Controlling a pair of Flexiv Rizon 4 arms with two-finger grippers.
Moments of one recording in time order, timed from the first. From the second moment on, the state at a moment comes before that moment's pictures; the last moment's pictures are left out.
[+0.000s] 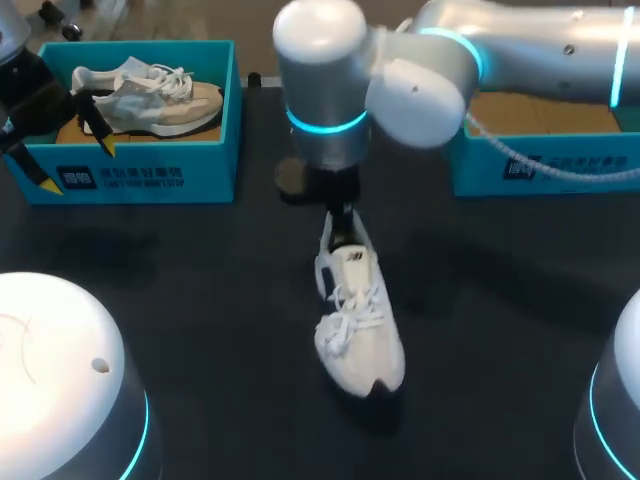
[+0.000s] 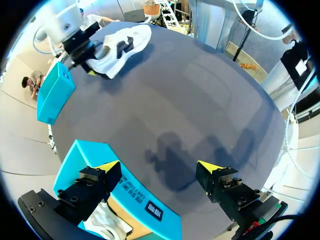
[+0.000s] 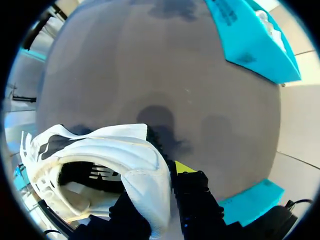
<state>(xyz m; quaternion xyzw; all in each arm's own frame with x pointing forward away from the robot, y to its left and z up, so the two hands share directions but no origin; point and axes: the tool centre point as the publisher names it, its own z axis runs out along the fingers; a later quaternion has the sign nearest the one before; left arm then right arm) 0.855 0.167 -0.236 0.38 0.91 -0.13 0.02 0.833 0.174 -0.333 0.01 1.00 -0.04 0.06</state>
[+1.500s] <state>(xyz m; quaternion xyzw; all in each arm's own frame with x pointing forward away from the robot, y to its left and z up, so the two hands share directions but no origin) 0.855 0.167 -0.236 0.38 0.91 -0.13 0.02 0.985 0.009 -0.154 0.03 0.98 -0.10 0.14</state>
